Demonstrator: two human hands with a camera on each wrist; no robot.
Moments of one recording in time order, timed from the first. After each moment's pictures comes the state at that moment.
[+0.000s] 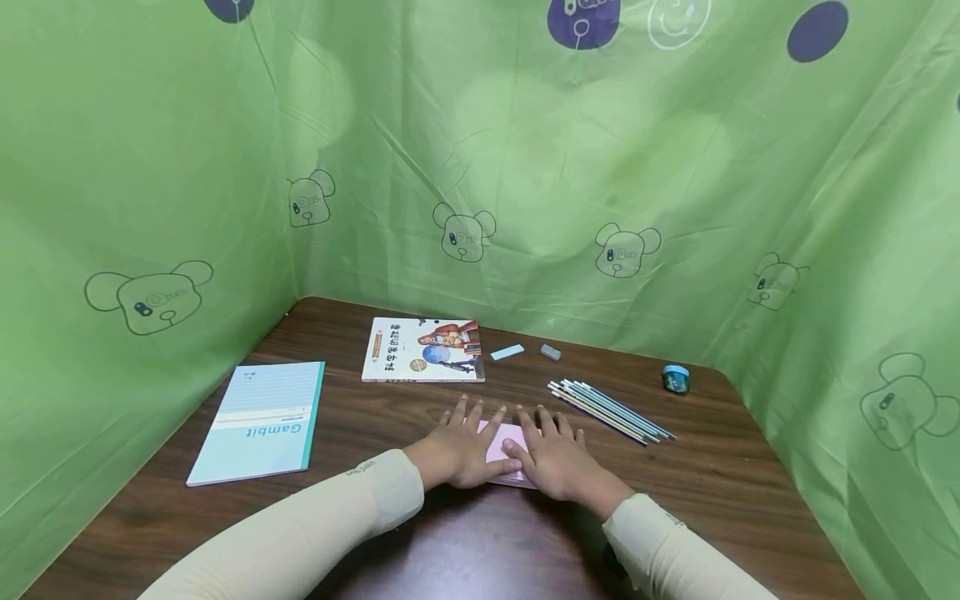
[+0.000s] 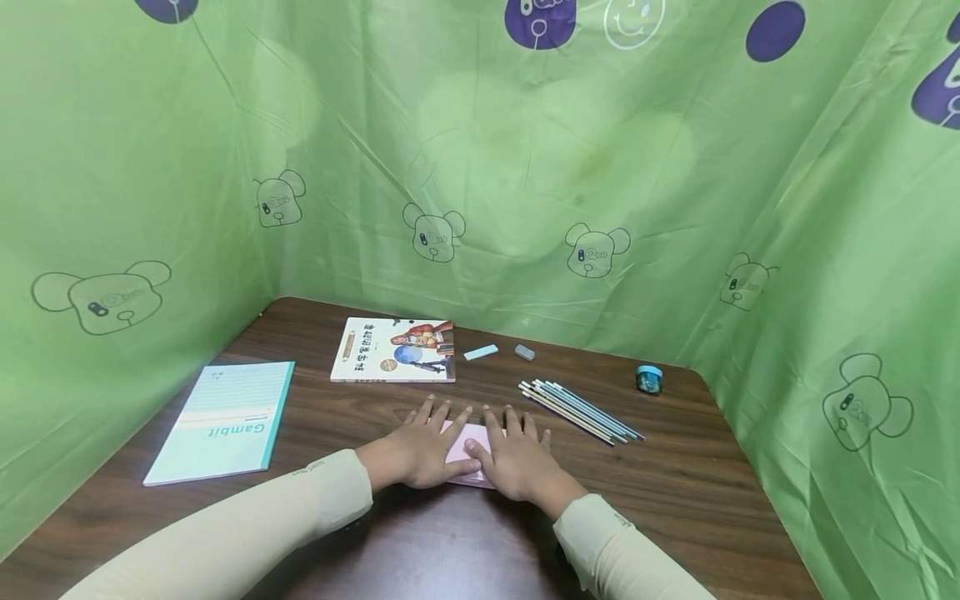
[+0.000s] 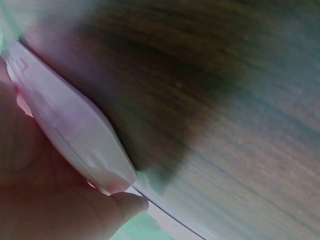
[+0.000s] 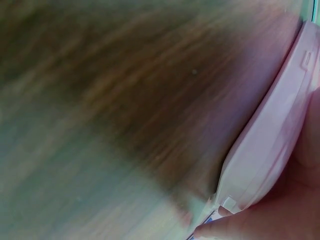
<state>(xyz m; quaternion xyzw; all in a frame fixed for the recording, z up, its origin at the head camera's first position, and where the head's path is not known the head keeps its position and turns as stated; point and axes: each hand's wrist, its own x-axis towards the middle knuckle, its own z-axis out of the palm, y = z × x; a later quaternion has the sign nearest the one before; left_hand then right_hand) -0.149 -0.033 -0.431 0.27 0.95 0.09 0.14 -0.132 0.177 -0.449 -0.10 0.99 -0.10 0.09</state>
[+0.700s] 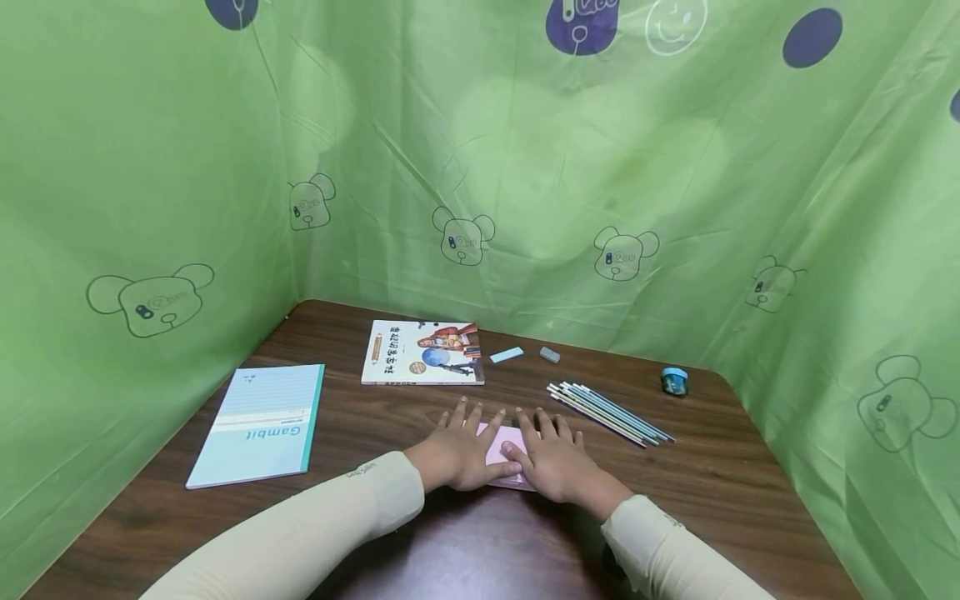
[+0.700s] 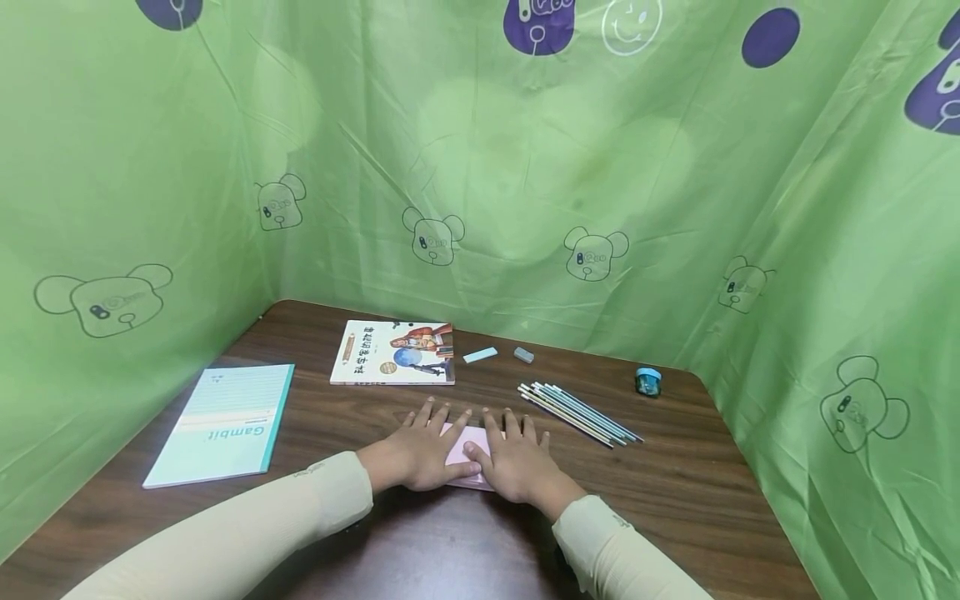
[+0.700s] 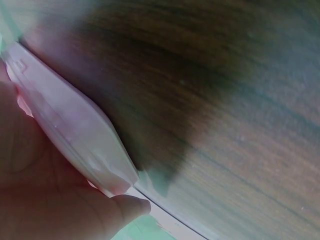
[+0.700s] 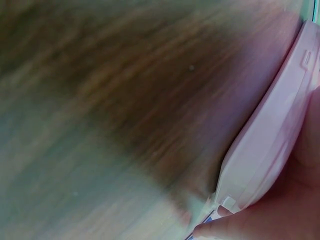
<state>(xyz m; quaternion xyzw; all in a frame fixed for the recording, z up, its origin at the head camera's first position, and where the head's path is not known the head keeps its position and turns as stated) -0.147 -0.033 -0.429 0.27 0.95 0.08 0.13 -0.131 0.176 -0.446 -0.10 0.99 -0.10 0.10</state>
